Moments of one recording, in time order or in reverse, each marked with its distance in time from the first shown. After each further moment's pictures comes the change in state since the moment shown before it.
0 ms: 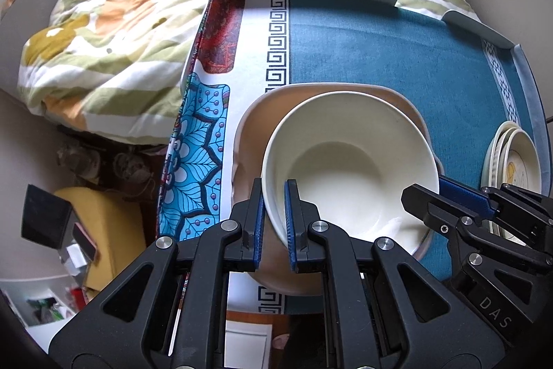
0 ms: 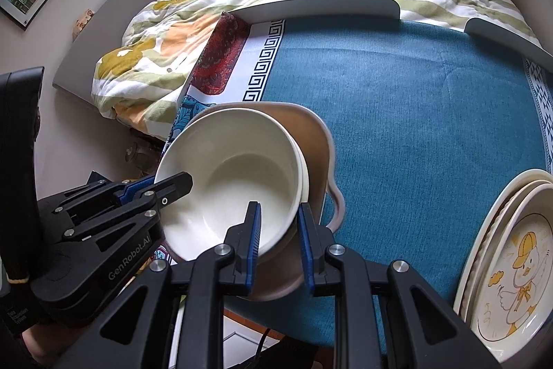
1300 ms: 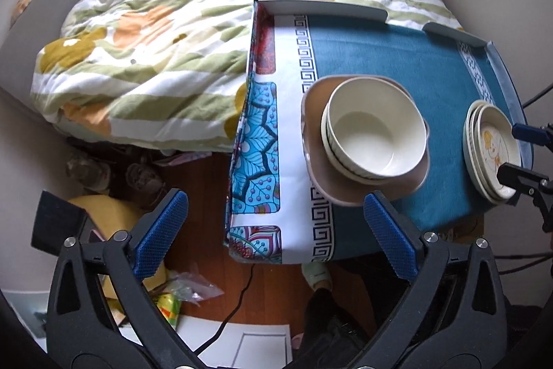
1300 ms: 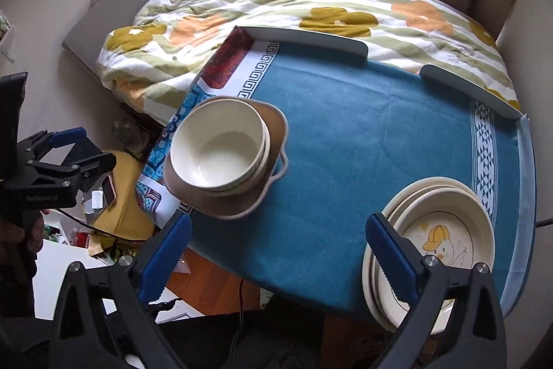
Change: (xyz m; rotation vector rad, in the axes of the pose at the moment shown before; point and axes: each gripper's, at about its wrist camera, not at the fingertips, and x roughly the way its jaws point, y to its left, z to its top) left arm -0.081 0.064 -0.050 0.053 -0.063 -0.043; right arm -0.084 -0.009 -0.033 -0.164 -0.013 -0.120
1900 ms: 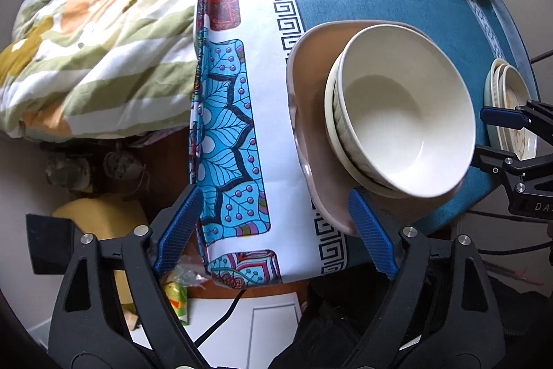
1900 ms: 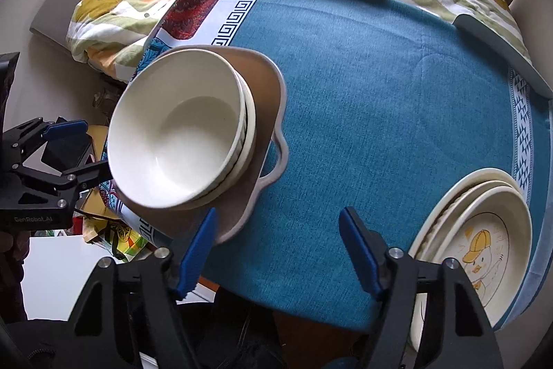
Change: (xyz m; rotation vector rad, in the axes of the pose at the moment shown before) left arm 0.103 -0.008 0.030 0.115 0.229 -0.067; right arm 0.103 0.003 0.027 0.024 0.236 -0.029
